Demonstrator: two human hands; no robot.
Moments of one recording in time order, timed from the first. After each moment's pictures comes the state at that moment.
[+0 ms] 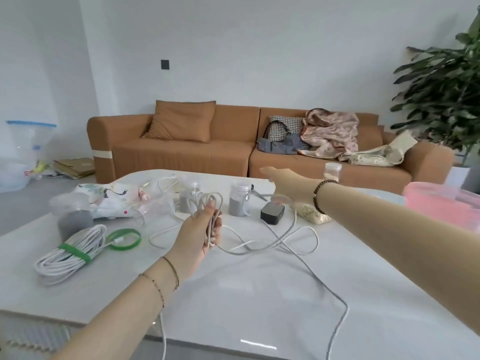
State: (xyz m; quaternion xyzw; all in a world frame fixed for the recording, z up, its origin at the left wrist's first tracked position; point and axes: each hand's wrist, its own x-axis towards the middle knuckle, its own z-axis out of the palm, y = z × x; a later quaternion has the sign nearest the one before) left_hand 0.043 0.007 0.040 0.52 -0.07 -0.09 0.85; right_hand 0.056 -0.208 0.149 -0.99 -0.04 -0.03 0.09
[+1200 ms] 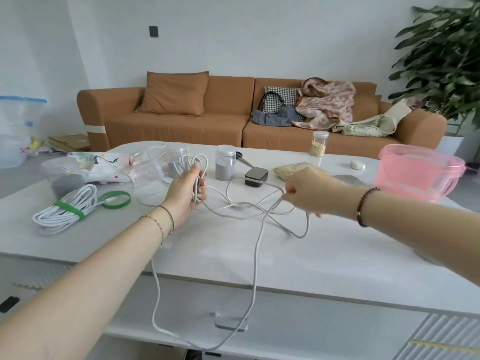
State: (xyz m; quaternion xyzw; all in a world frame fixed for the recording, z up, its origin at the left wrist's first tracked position) left_hand 0.039 -0.008 0.036 0.56 -0.06 -0.04 0.83; right_hand -0.079 -0.247 0.112 -1.00 0.01 0.00 0.01
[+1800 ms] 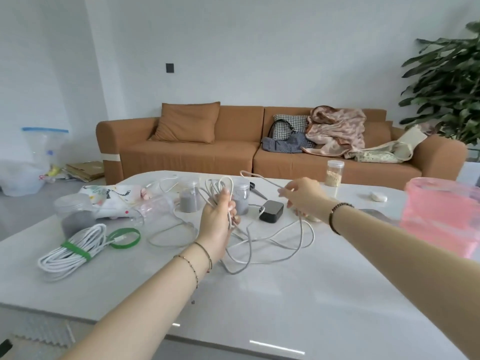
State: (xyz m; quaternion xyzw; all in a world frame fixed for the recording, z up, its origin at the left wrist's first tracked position) left_hand 0.038 -0.053 0.058 0.50 -0.08 0.01 0.86; right_hand 0.040 -0.257 0.109 -0.94 0.09 -0.12 0.31
